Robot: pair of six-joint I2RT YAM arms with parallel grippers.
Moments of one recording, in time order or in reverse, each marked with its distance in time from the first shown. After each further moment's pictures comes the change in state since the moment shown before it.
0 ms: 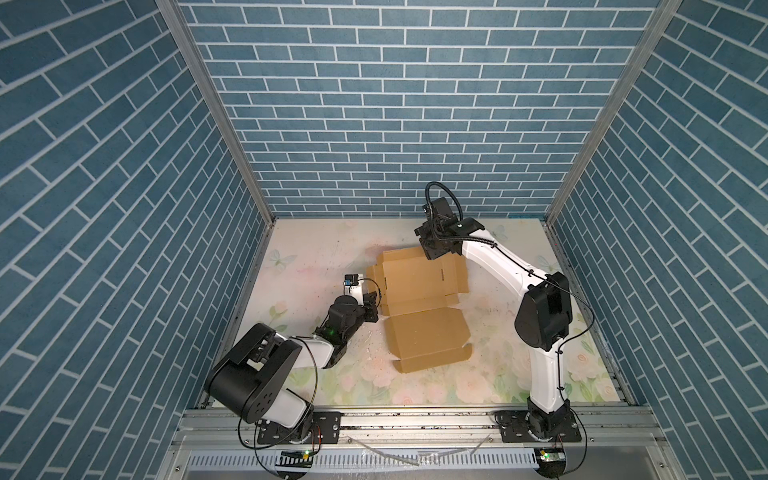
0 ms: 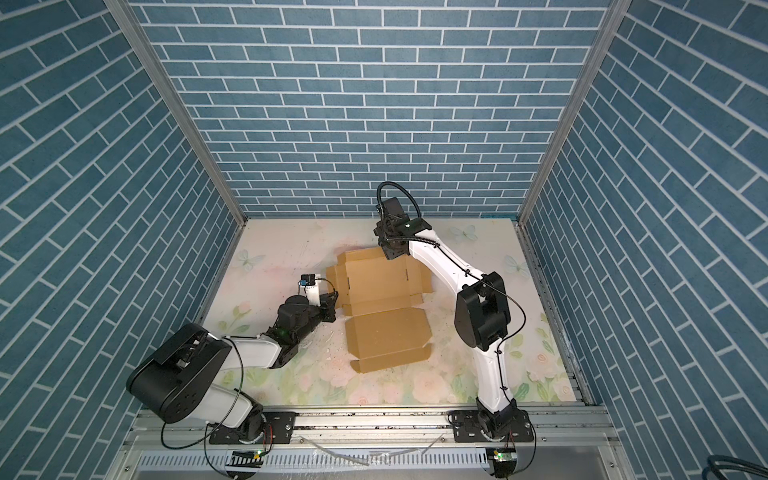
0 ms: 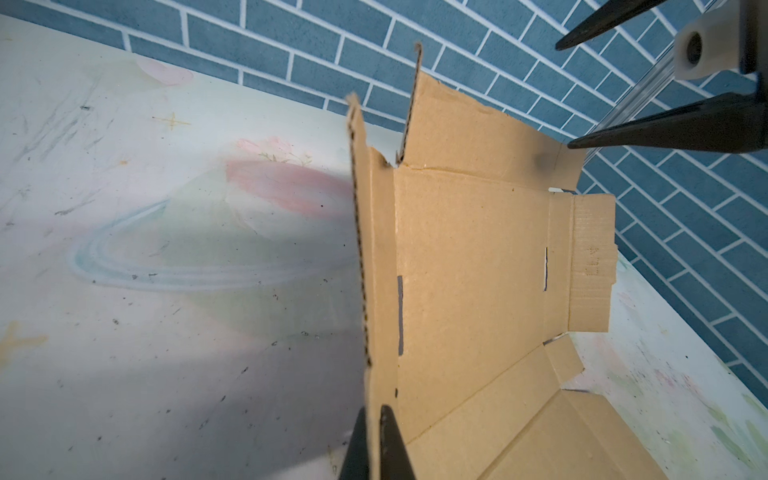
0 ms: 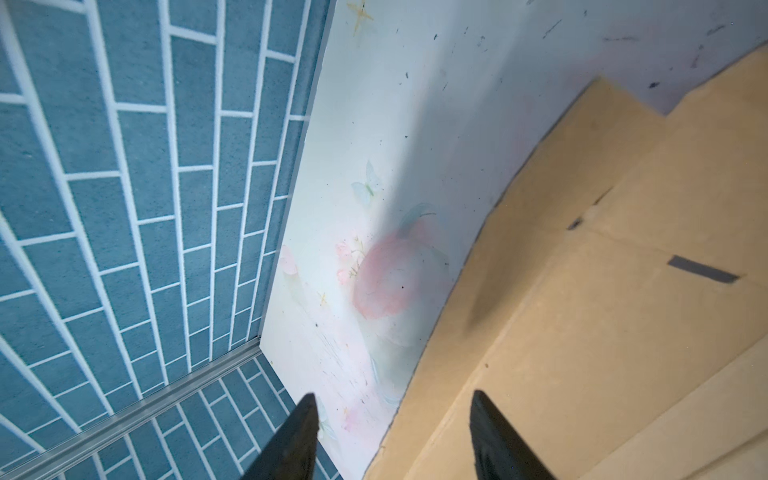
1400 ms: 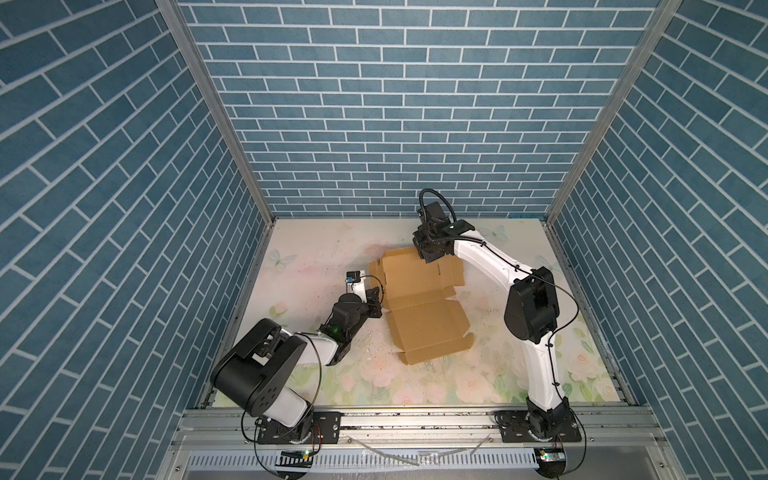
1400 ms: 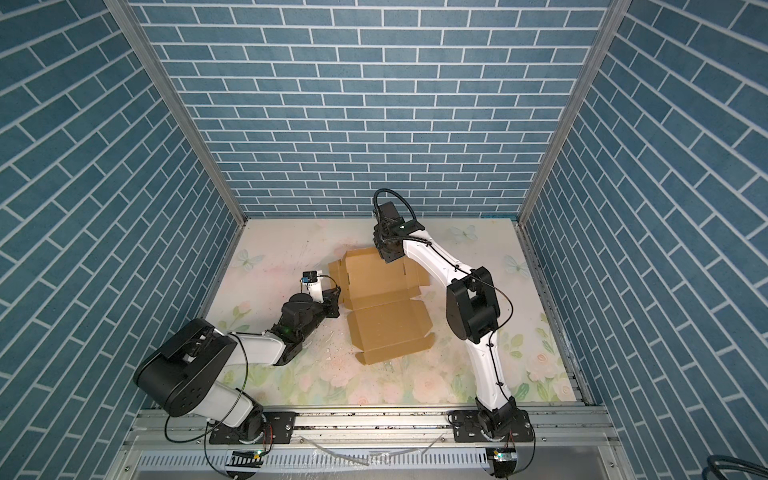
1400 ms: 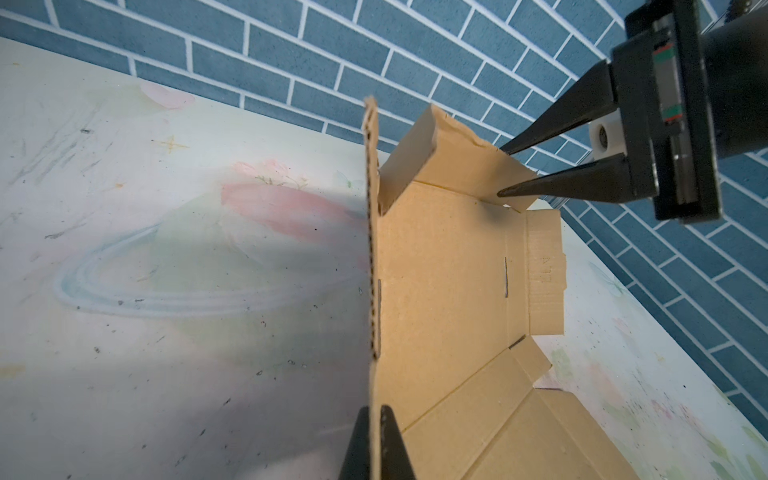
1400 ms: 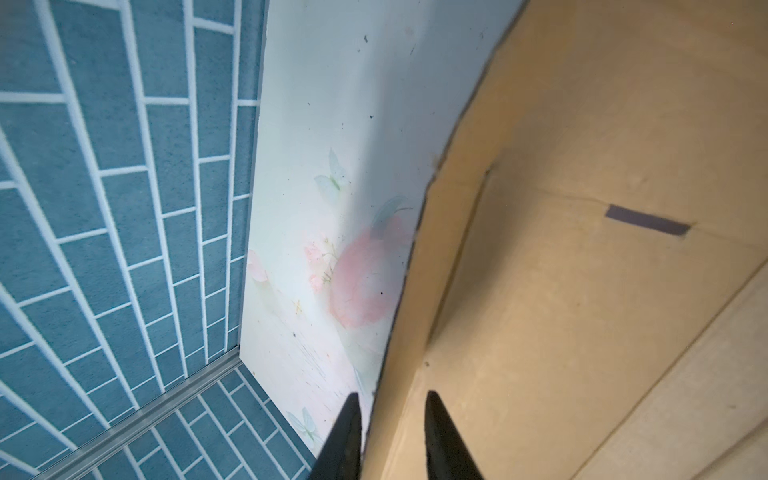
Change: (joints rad) left arm -0.026 0.048 0.046 0.043 -0.059 -0.026; right arm -0.001 0.092 0.027 0.000 -0.052 0.036
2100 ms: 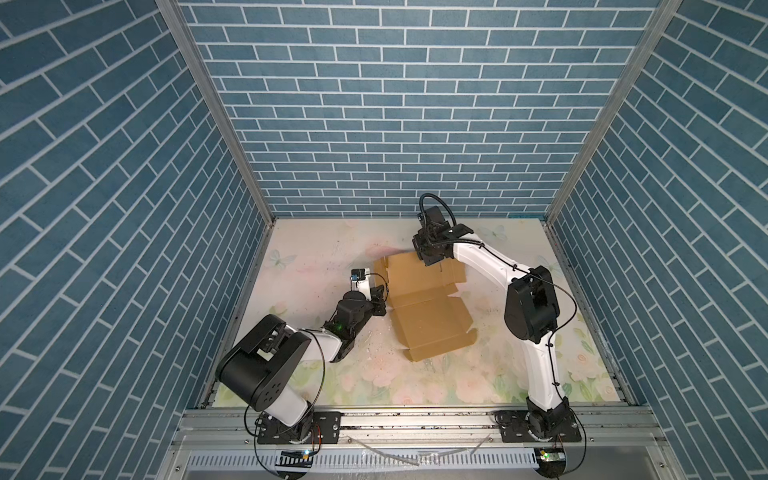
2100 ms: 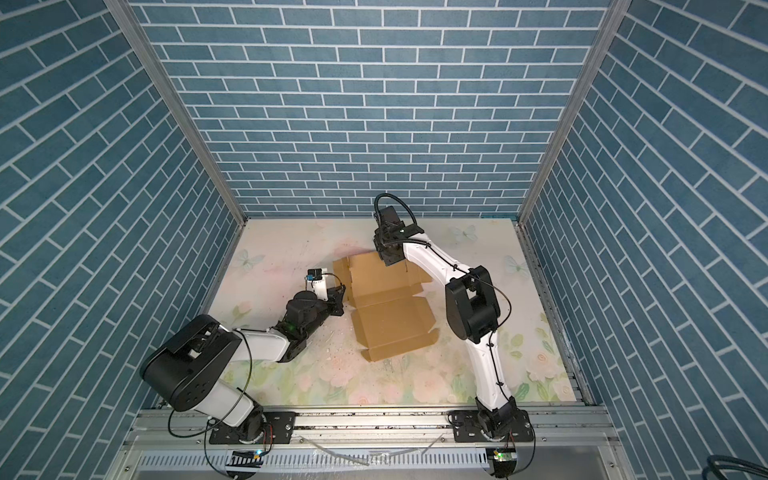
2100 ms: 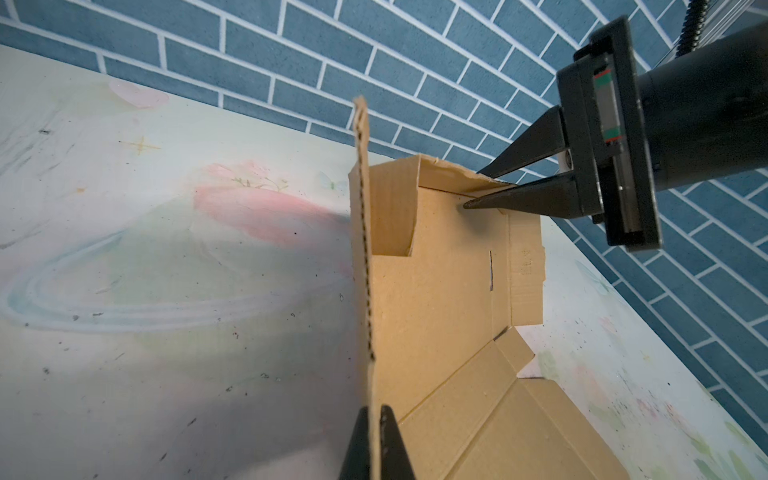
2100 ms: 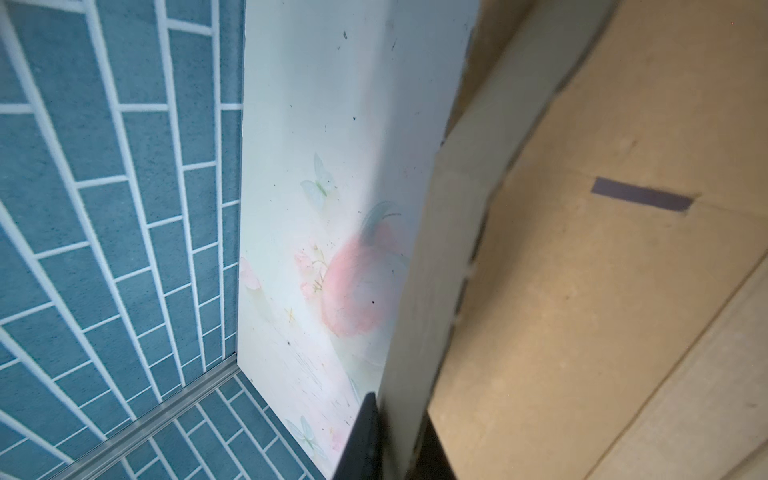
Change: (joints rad) left arm -0.026 0.025 0.033 0.000 0.006 -0.005; right arm 0.001 -0.001 -0.048 0.057 0.000 0.019
